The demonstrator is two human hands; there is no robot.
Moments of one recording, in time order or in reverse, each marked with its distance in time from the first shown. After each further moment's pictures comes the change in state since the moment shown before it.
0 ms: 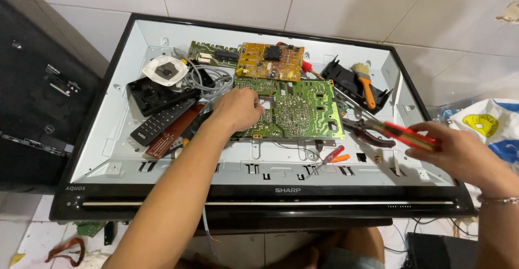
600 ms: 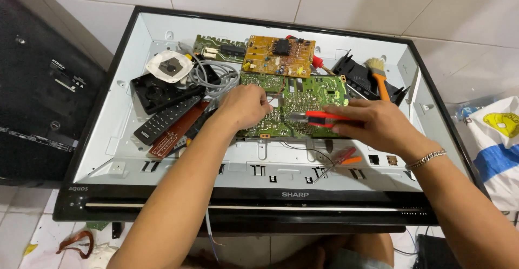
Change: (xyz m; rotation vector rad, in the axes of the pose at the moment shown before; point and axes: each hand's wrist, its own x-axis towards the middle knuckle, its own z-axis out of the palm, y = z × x) left_hand 0.008 -0.012 0.005 -0.128 0.052 0.085; right_hand 0.065 -0.101 0.031 0.134 0.503 -0.840
